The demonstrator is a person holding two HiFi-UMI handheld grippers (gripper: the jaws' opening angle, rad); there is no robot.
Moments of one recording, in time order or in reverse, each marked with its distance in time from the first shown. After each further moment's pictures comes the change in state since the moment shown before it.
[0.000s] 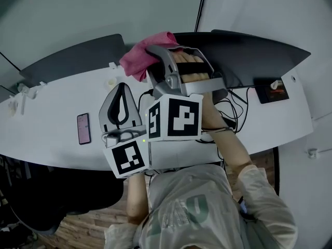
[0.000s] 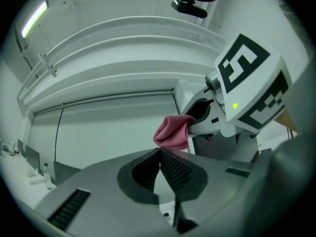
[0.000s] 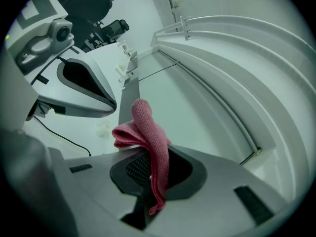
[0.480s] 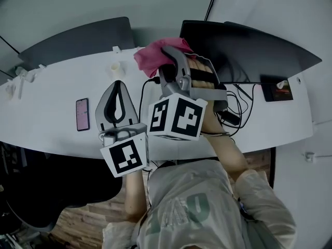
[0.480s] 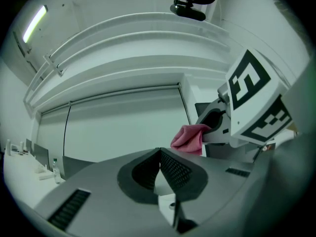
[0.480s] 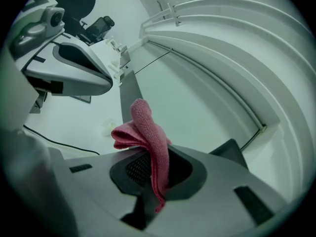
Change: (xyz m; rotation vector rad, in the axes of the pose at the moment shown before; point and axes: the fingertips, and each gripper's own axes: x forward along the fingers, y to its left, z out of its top) left arm -0.017 0.029 -0.033 0.002 0.059 0.067; right arm 0.017 0.049 -0.027 0.155 0.110 0.018
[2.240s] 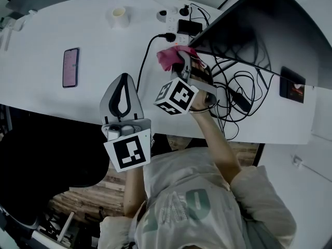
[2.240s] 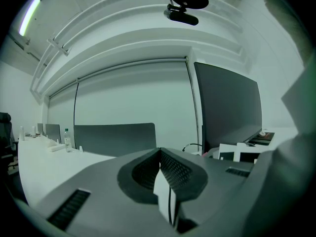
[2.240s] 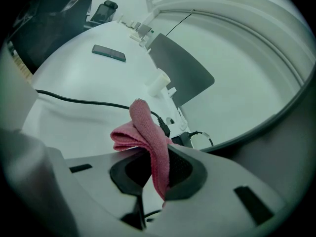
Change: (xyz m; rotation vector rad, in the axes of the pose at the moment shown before) left arm -0.049 -0.006 -0.133 -0.068 0.291 0.081; right arm 0.070 0.238 -0.152 0.009 0.278 0.344
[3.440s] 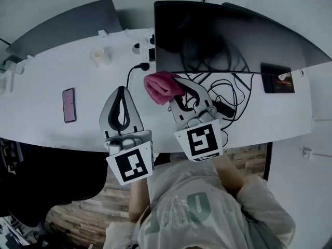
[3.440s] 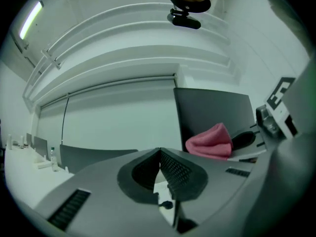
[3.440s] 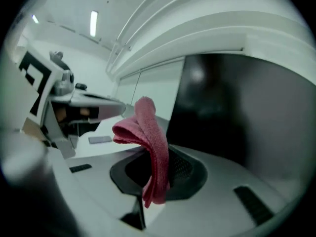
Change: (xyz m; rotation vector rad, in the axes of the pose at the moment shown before) left arm 0.007 -0.067 0.086 0.027 -0.172 -0.079; right arm -0.177 -0.117 0.015 0.573 -0.615 0.029
